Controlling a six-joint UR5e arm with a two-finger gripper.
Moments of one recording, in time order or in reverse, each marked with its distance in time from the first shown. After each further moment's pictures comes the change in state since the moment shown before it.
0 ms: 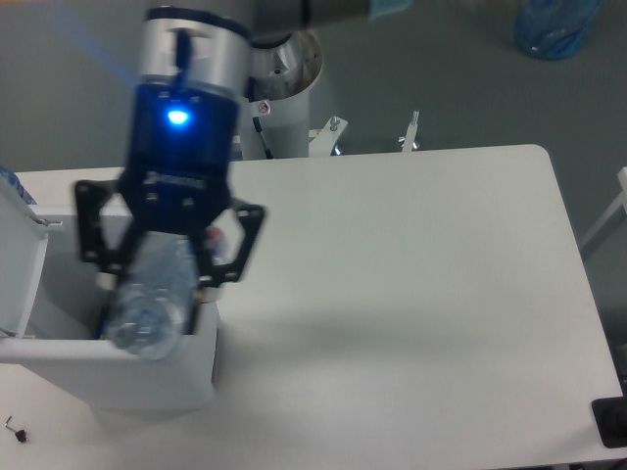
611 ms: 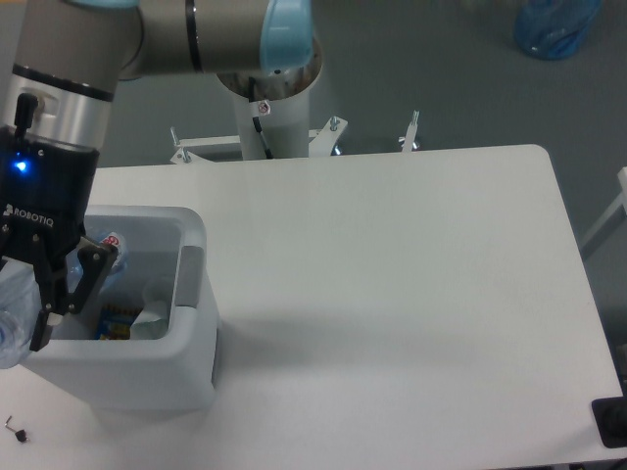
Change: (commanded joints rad) arm -0.068 -0.002 -0.083 0.000 0.000 0.000
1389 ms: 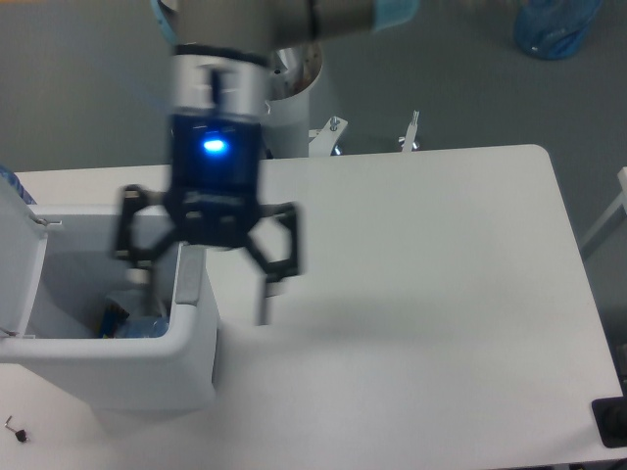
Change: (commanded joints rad) arm 0.357 0.054 -0.003 -0.011 0.015 0.116
